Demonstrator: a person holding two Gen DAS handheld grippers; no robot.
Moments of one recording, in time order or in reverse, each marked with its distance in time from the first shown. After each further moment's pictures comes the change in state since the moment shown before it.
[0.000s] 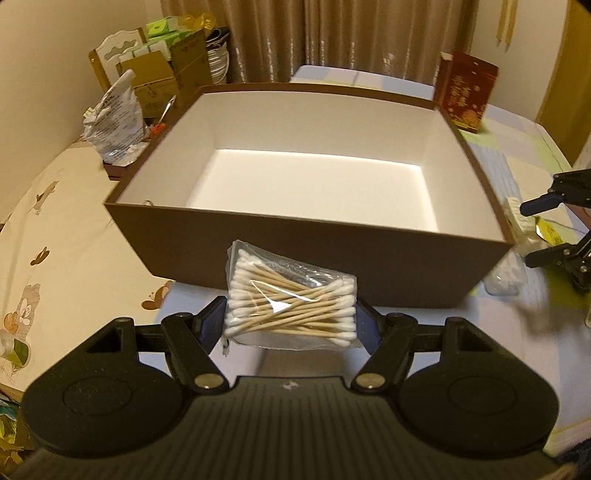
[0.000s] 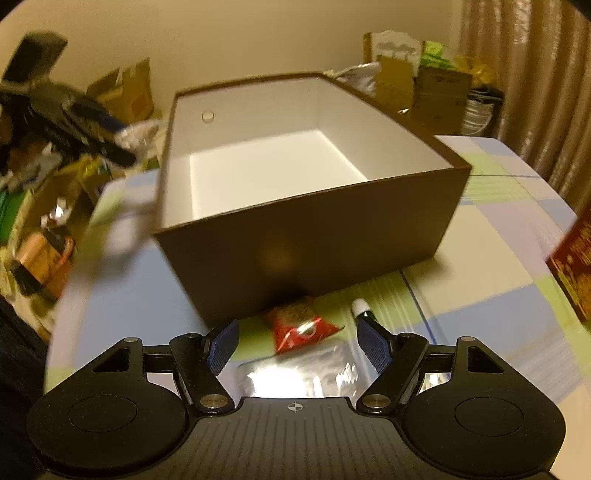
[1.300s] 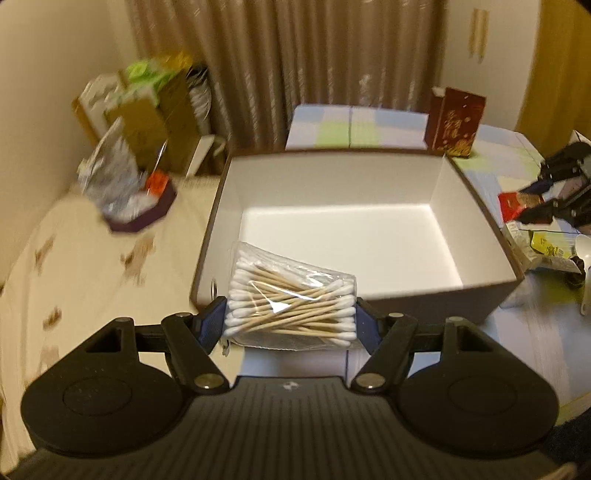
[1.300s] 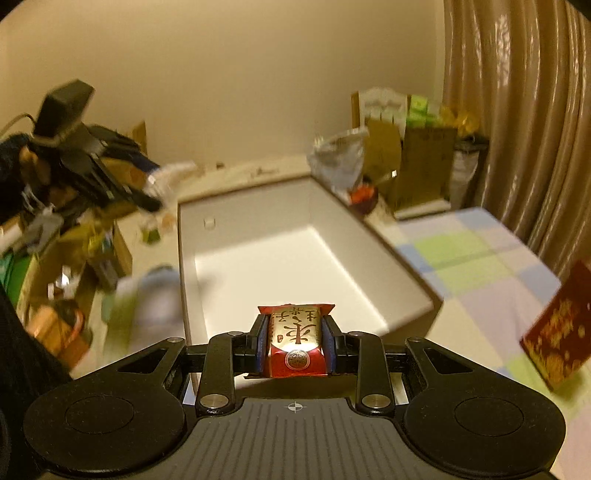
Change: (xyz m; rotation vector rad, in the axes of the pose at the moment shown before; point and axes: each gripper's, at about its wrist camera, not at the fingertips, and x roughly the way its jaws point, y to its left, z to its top) left arm -0.040 0.061 0.062 0.172 -0.099 -0.053; right arm -0.061 0.009 0.080 0.054 -0.215 -0.017
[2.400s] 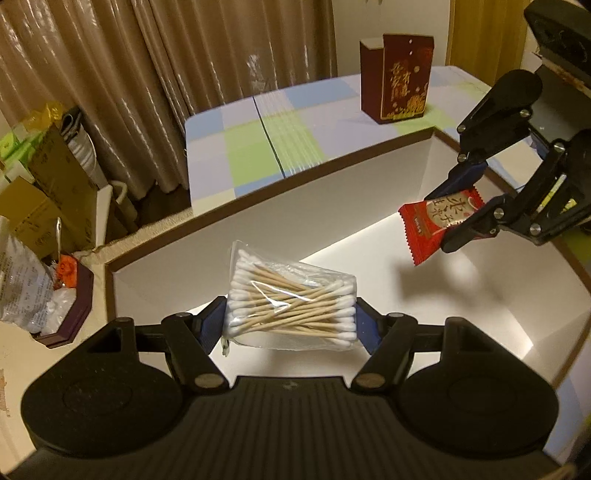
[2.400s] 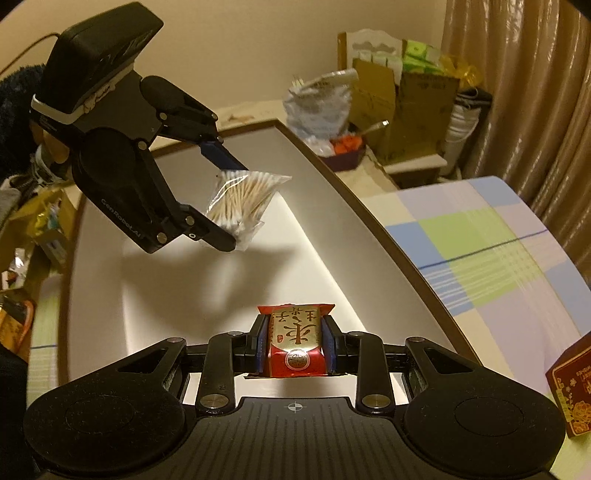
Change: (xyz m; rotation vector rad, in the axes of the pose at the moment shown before) left arm 0.182 -0.009 0.088 0.333 0.066 -0.223; right arm 0.147 -0.049 0.033 0.014 0.227 -0.076
